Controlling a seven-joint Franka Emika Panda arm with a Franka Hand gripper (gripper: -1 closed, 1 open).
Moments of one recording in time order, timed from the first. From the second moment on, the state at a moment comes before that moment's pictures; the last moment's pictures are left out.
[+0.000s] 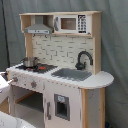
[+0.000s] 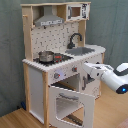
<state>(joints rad) -0.19 -0.85 1.40 -2.37 -1.05 2.00 -0.01</state>
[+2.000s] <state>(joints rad) -0.29 -0.84 1.27 -2.59 -1.41 2.42 0.01</state>
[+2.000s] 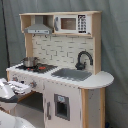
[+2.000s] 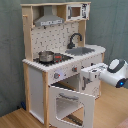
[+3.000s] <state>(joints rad) -0.47 -0.84 1.32 -2.55 -1.48 2.64 0.06</state>
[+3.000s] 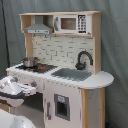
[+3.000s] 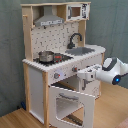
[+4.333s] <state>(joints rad) -0.76 -0.84 1.44 -2.36 -1.53 2.82 0.06</state>
